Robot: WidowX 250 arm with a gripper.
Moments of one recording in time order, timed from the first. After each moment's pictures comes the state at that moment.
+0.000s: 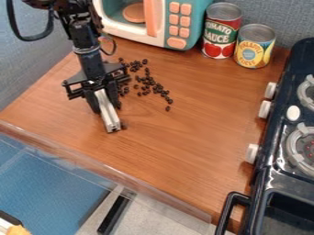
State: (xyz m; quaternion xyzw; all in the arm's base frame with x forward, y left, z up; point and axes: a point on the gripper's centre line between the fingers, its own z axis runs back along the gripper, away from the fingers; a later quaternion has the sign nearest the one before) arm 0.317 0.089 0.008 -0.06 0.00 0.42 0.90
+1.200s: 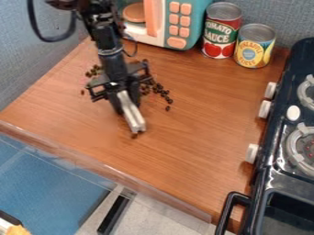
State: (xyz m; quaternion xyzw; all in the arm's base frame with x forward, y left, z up) arm 0.323 0.048 0.019 -0.09 0.01 0.42 0.90
